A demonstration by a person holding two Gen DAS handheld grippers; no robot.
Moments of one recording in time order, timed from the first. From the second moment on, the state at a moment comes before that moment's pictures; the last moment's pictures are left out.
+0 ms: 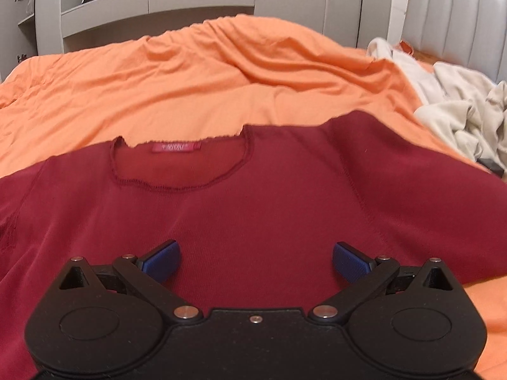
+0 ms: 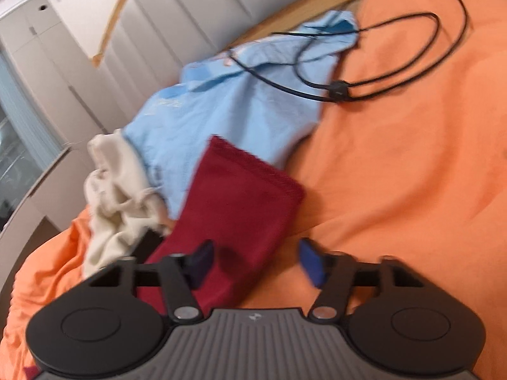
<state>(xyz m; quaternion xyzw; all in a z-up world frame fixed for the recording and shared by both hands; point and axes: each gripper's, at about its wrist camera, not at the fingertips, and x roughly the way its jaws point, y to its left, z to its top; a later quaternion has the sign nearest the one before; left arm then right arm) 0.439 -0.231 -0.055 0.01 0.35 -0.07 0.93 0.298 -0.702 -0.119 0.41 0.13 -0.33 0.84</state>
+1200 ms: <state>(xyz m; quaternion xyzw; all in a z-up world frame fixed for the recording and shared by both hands) 0.363 -0.006 0.041 -0.10 0.34 0.06 0.93 0.371 -0.373 0.044 -0.01 0.08 0.05 1.00</state>
